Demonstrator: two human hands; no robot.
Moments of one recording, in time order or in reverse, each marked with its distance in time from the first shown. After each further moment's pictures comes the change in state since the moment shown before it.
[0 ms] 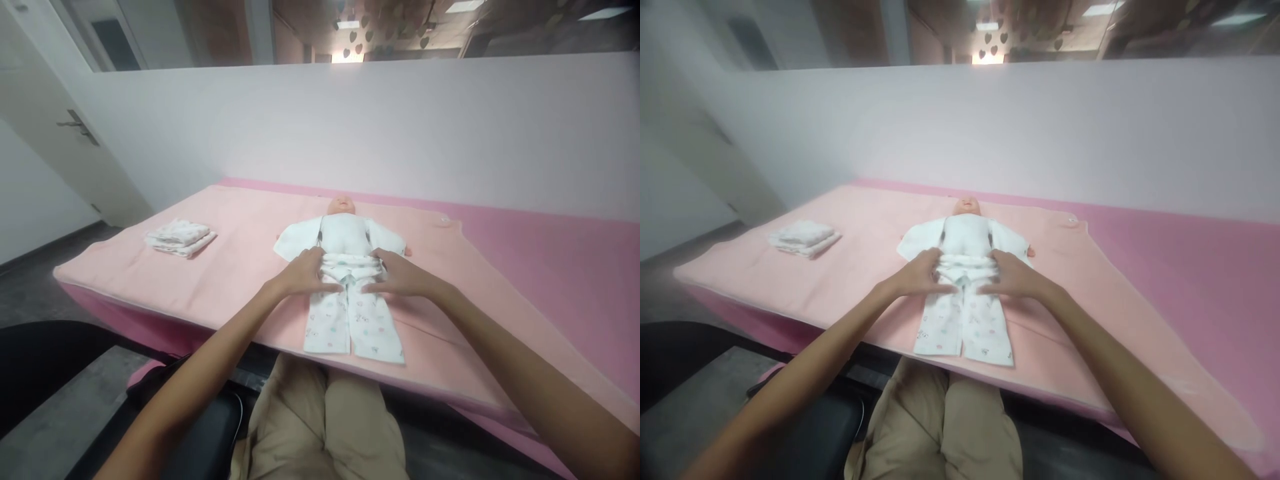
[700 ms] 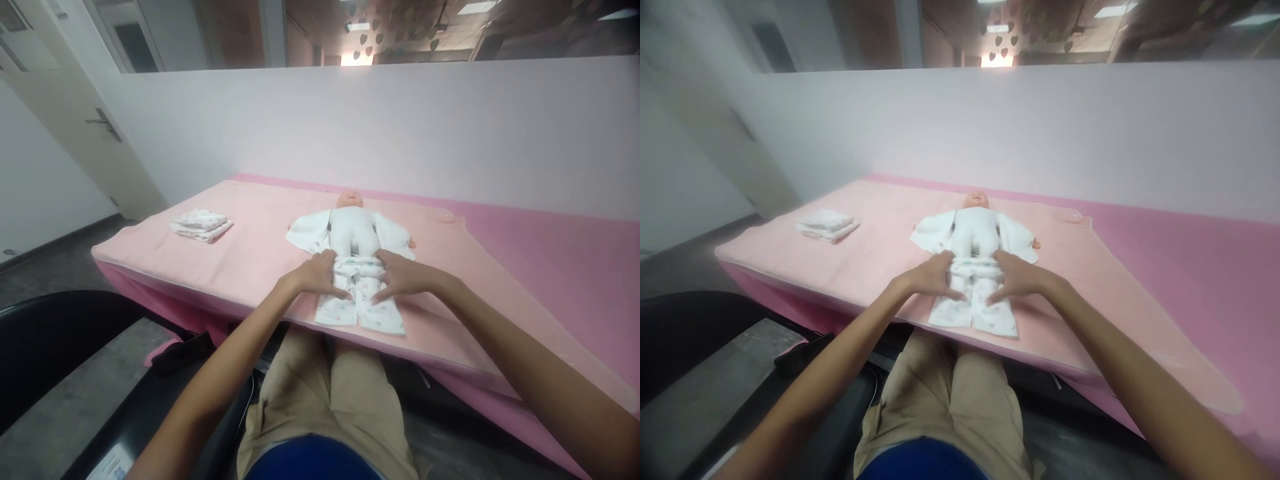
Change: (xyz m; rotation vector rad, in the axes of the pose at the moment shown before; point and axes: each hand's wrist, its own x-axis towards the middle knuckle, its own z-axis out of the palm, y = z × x) left_hand -0.039 0.026 0.013 0.086 -0.159 -0.029; right_hand -0.032 -0.023 0.009 -0.128 -0.160 0.018
